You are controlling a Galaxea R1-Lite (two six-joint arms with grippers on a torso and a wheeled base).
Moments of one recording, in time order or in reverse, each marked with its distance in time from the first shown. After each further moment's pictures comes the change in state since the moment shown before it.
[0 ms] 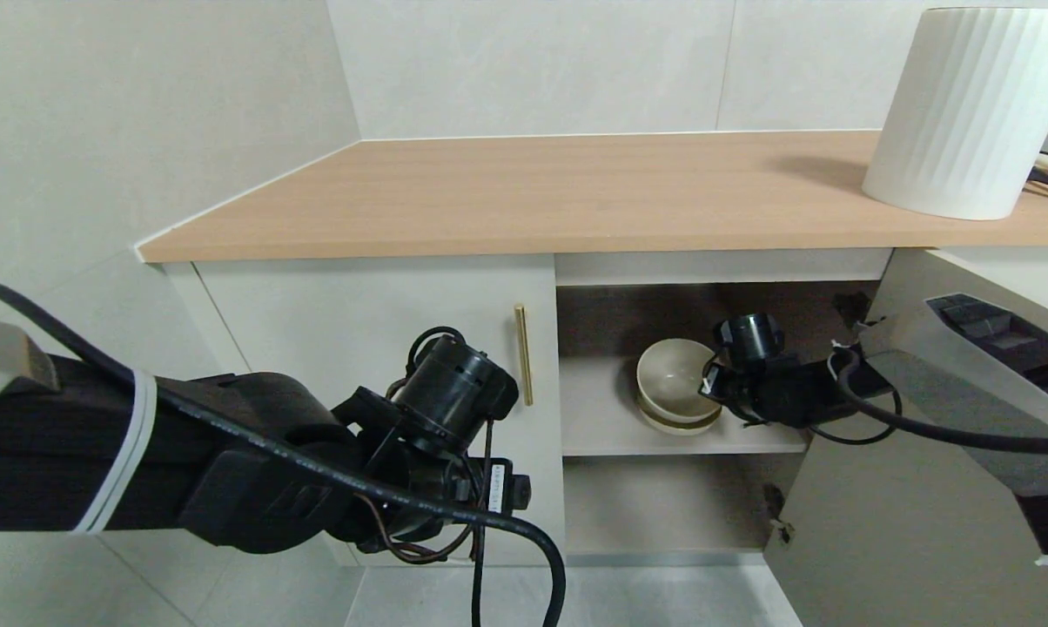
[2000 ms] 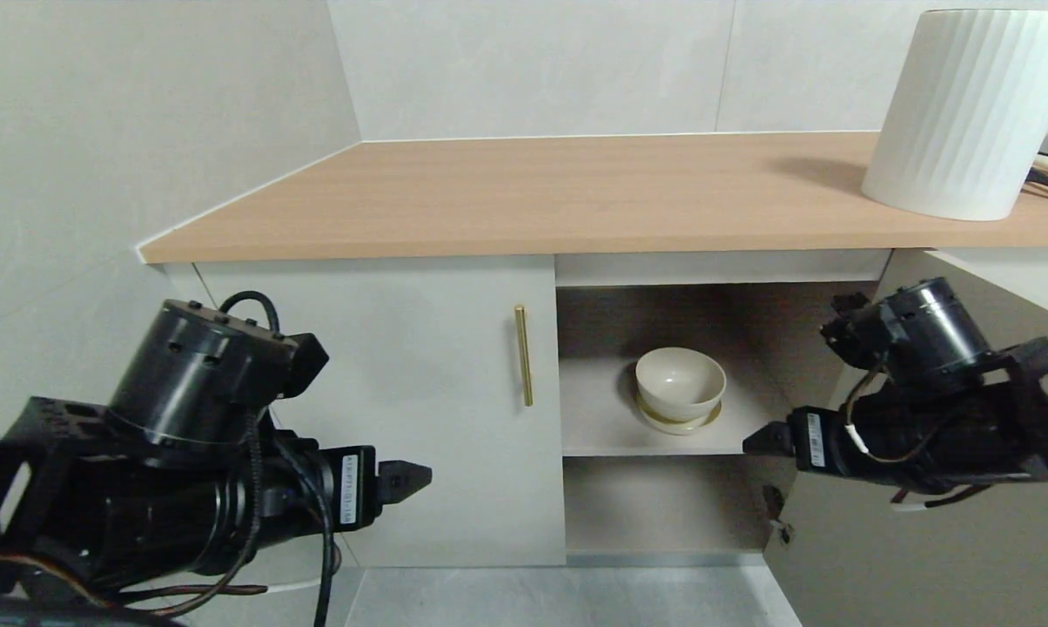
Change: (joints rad) left arm 0.145 -0.406 0.217 -0.002 -0.077 0.034; right arm 0.177 -0.830 0.585 0.428 0.203 -0.153
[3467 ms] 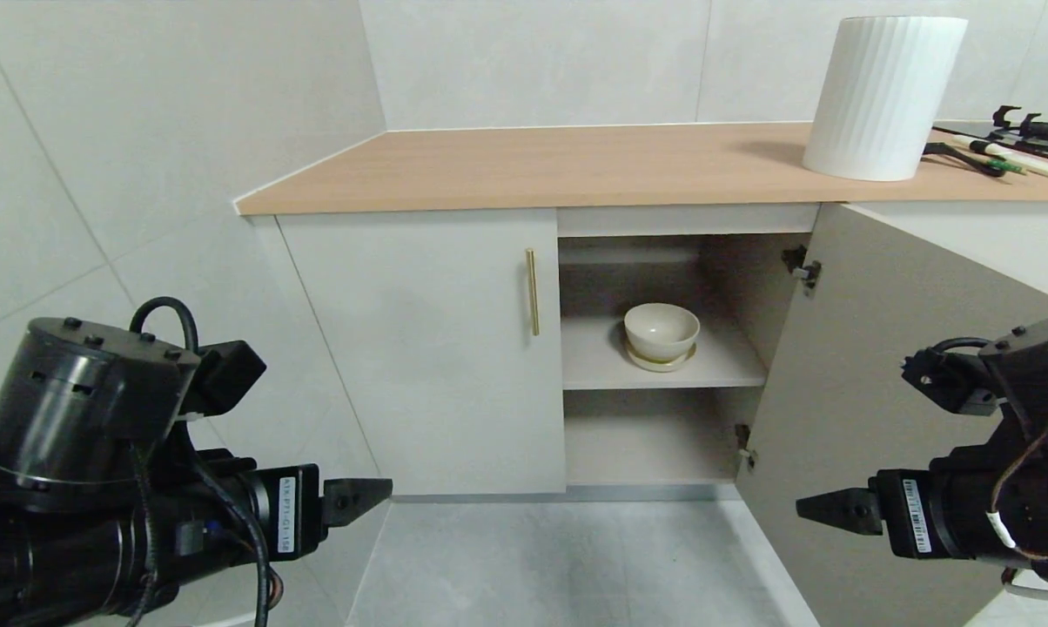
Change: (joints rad) left arm 0.021 -0.123 0.077 0.000 0.003 0.027; right arm 0.087 -0.252 0.143 0.091 0.001 -0.026
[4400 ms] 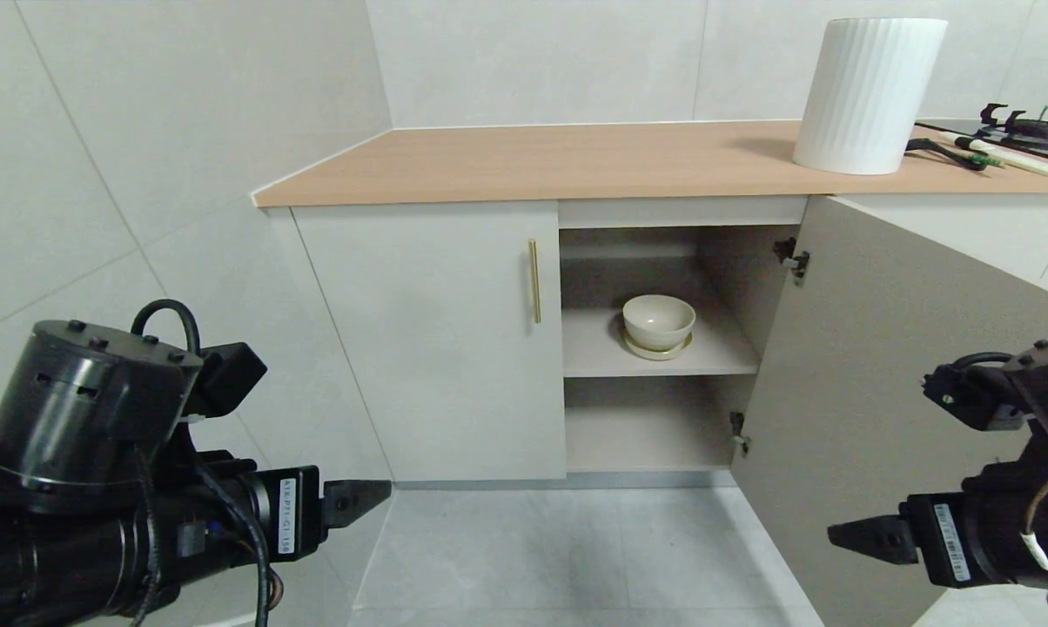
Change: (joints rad) left arm 0.000 0.002 0.005 -0.003 0.007 0.002; right arm 0.001 -0.046 -0.015 0.137 -0.045 -0.053
